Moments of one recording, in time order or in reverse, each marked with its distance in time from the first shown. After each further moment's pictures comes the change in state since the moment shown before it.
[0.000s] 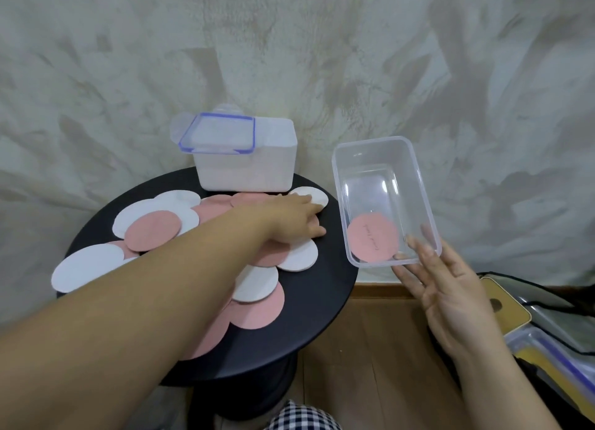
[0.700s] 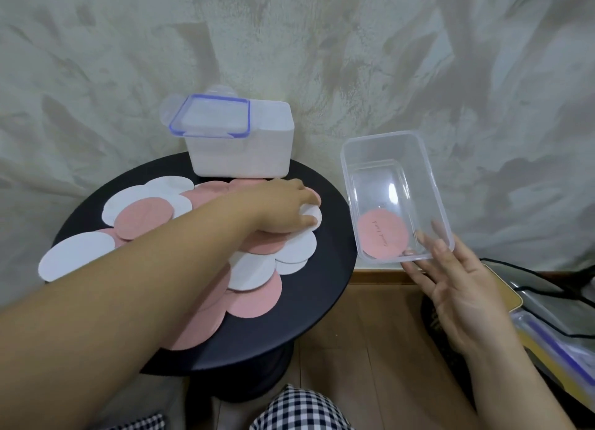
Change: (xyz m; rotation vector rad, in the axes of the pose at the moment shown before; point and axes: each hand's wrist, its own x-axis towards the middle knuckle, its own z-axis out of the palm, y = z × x) left_hand -0.005 -0.014 0.006 0.042 0.039 0.035; right_hand -0.006 -0.003 -0.010 -0.041 0.000 0.011
